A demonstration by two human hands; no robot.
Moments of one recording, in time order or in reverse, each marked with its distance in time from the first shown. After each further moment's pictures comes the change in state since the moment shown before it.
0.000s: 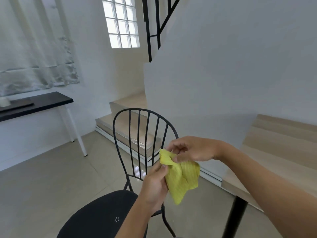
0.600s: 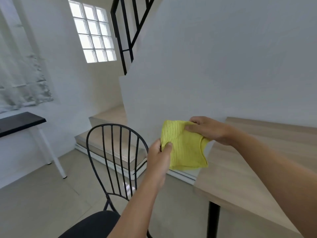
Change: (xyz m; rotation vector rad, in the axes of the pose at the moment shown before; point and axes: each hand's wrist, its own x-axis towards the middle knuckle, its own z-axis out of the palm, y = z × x) left_hand 0.070 0.013 0.109 0.499 0.161 0.217; right_hand -0.087 0.052 -0.090 0.270 0.507 0.262
